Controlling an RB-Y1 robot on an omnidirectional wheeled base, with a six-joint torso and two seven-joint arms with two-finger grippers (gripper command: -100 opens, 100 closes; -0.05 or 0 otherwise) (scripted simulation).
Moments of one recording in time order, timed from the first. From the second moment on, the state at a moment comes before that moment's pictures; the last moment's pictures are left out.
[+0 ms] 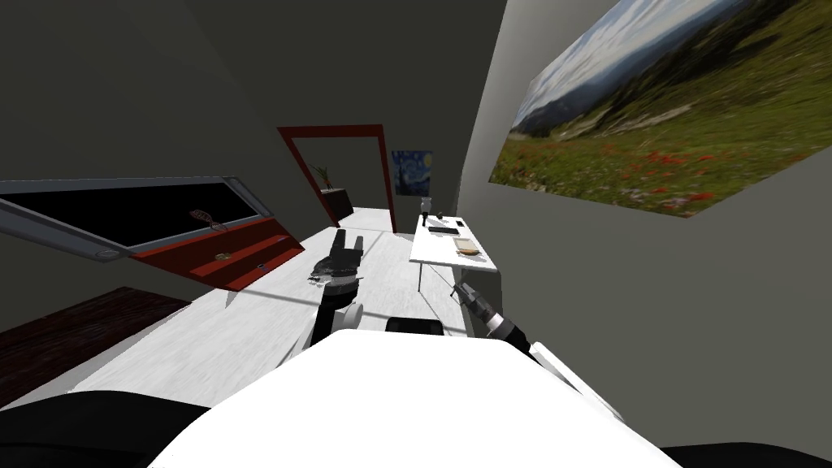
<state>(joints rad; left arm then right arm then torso) 0.52 0.00 -0.04 -2.24 -0.08 -0.53 0.10 0.64 -0.72 0.22 -1.96 0.26 -0.45 0.26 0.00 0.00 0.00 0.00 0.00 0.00</state>
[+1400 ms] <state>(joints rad) 0.52 0.00 -0.04 -2.24 -0.08 -0.53 0.10 0.67 -1.12 0.32 -1.57 0.42 -0.49 0.39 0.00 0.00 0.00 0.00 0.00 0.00</state>
